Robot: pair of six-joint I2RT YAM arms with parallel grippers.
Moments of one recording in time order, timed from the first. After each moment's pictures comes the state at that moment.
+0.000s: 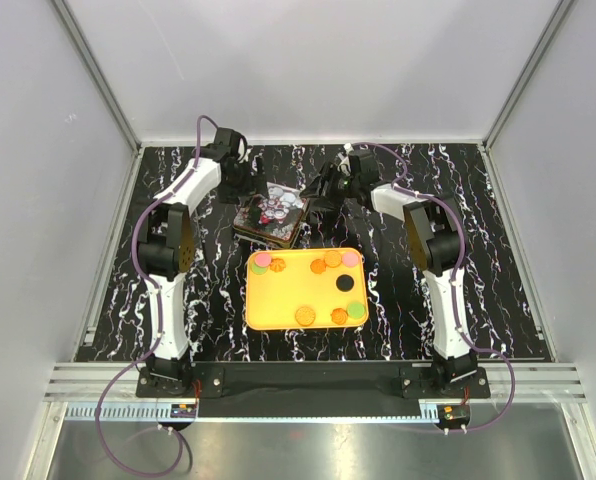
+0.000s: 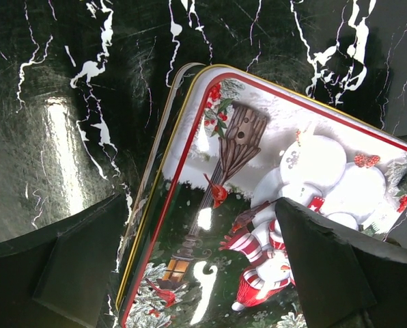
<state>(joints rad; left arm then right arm) -0.21 2.16 1.81 -0.69 0.16 -0.35 0.35 2.31 1.62 0.08 -0.56 0.77</state>
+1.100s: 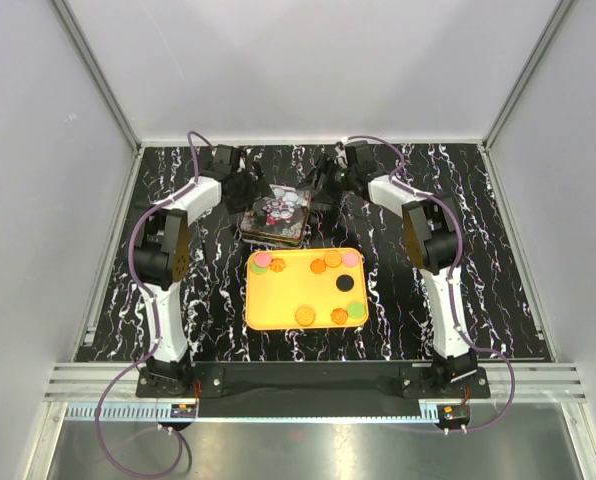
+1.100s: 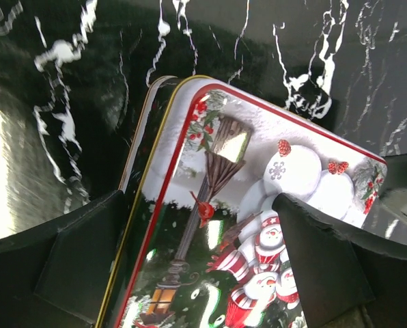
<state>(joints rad) -0.23 2.07 1.54 -0.37 0.16 -0.58 0.36 2.34 1.75 -0.04 -0.57 0.80</state>
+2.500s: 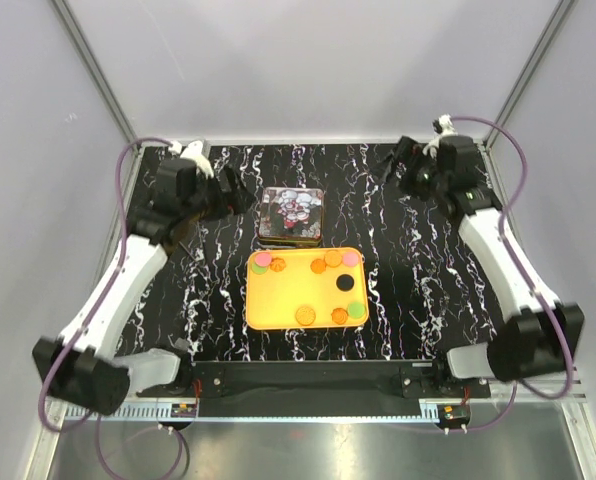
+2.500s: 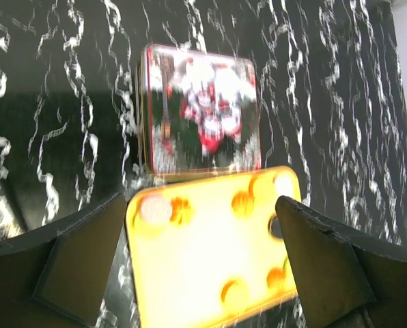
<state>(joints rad) -0.29 1.24 1.21 -0.52 0.12 -0.48 0.17 1.42 1.30 -0.34 -0.27 0.58</state>
